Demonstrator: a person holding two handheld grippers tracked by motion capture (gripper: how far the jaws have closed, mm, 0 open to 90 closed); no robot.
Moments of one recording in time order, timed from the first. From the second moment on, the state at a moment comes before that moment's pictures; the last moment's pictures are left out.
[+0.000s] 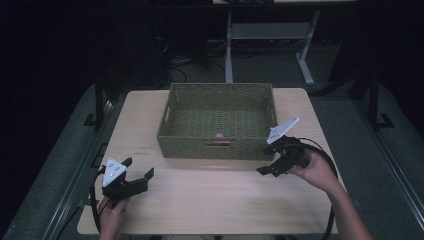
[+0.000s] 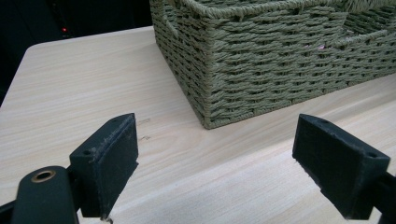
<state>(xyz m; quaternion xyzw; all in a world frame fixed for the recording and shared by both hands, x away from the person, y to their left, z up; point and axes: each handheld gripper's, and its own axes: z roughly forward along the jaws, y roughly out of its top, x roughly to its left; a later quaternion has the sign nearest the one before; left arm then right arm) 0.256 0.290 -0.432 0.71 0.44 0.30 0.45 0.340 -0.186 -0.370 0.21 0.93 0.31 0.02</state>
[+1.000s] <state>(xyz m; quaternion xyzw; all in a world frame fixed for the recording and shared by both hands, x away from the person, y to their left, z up) 0.256 0.289 -0.433 0.71 0.44 0.30 0.45 0.315 -0.214 -0.404 0.25 0.92 0.31 0.01</state>
